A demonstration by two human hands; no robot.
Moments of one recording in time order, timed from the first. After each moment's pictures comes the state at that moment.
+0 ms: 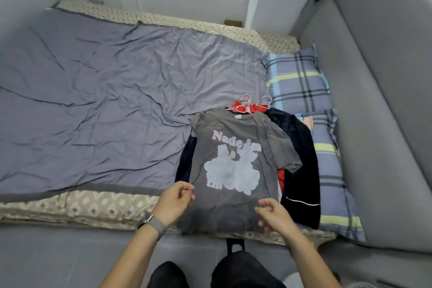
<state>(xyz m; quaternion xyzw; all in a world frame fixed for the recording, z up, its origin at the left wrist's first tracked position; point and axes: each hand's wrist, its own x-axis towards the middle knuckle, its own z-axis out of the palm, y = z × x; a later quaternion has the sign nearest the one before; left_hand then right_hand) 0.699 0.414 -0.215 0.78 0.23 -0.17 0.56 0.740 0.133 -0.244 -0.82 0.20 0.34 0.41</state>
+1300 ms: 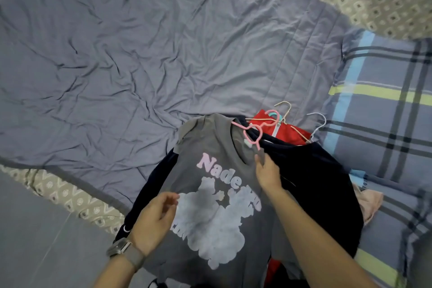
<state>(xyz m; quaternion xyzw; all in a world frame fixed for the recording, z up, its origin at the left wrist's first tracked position) 0.952 0.323 -0.313 0.78 0.41 -0.16 0.45 1.176 0.146 -0.455 -0.87 0.02 0.36 0.34</state>
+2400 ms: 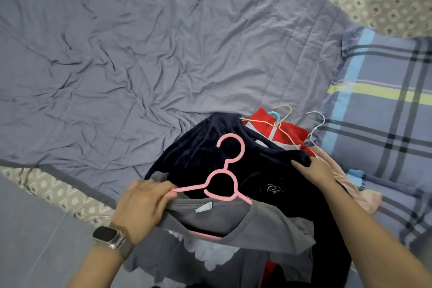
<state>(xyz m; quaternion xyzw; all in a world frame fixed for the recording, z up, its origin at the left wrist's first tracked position) 0.969 0.354 -0.306 0.97 0.16 -0.07 0.15 1.265 0.034 -0.462 -0.92 -0.06 0.37 0.12</state>
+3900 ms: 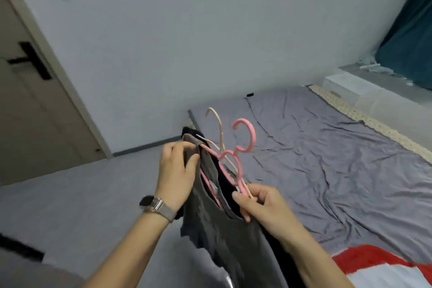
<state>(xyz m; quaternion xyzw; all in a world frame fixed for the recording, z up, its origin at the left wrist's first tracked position) 0.435 0.464 -0.024 0.71 0.55 0.38 0.22 0.616 0.364 -0.030 -0.52 -0.53 0.50 0.44</state>
